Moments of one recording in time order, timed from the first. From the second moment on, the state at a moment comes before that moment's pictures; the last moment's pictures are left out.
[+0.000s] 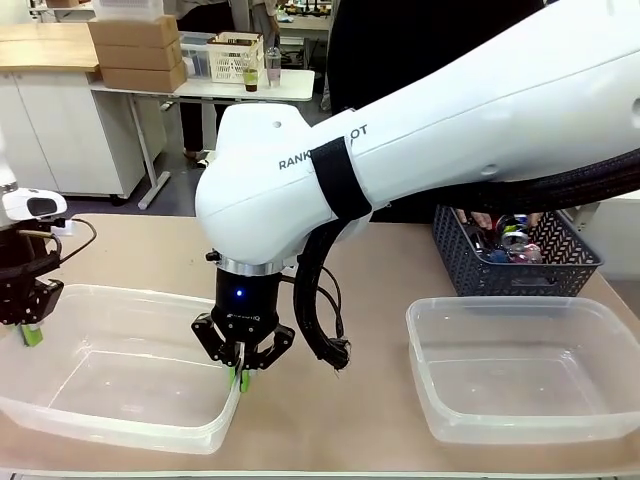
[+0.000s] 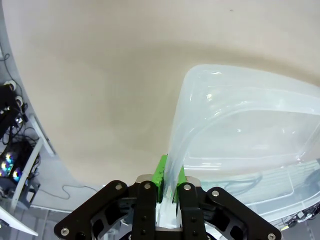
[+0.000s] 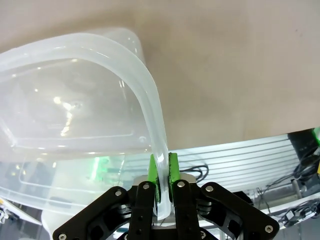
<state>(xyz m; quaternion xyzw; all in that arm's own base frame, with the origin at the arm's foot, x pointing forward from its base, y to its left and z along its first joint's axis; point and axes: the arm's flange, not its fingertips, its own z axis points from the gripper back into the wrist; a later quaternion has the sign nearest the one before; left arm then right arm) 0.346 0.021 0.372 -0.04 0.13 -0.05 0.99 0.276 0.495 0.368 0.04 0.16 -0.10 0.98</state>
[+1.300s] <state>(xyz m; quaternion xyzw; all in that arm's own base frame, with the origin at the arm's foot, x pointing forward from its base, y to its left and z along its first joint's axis) 0.248 -0.020 0.510 -0.17 0.02 -0.01 0.98 0.280 0.443 0.548 -0.06 0.14 -0.06 0.99</state>
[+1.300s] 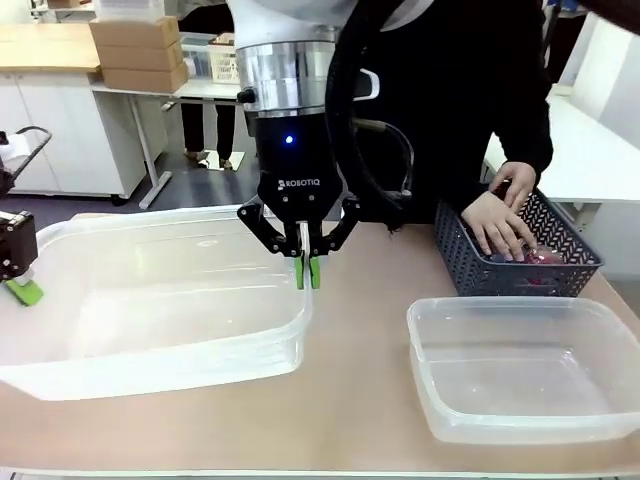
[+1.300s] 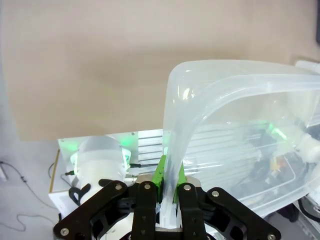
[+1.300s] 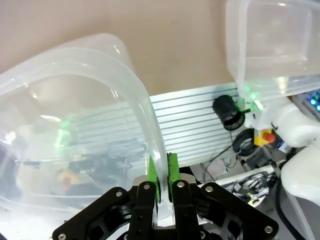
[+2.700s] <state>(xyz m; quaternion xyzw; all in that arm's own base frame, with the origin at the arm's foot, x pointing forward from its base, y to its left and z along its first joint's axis) 0.334 -0.217 0.483 -0.20 0.12 -0.01 0.97 0.275 0.230 0.510 -0.03 0.10 -0.13 0.99</state>
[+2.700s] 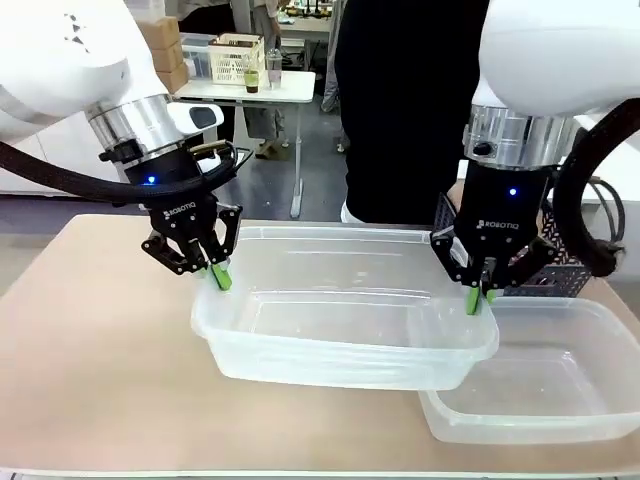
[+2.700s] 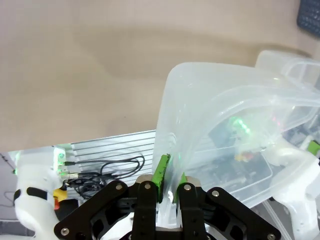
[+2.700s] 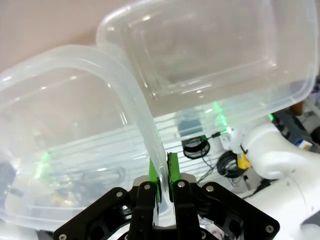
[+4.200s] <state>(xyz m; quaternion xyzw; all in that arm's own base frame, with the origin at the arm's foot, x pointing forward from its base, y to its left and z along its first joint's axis) 0.327 -0.219 0.484 -0.19 0.12 -0.02 0.98 0.278 0.234 0.510 -0.04 0.12 -0.11 0.99</state>
